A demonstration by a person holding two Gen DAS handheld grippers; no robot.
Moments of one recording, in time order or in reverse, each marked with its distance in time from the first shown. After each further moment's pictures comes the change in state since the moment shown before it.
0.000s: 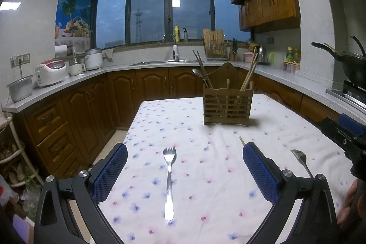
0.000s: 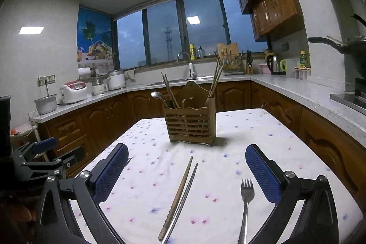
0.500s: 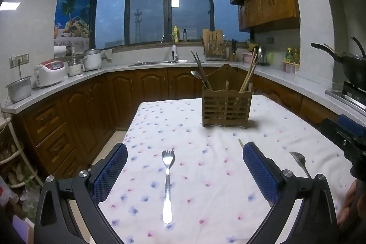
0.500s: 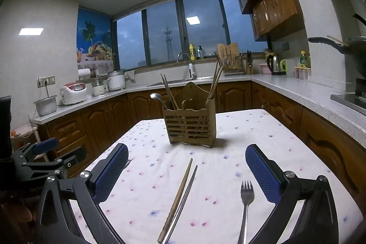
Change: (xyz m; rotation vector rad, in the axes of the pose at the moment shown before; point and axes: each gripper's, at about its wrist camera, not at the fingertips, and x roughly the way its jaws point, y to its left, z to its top) left arm 0.004 -0.004 0.005 -0.002 0.000 -0.004; right arm 0.004 -0.002 0.005 0.007 -0.003 0.006
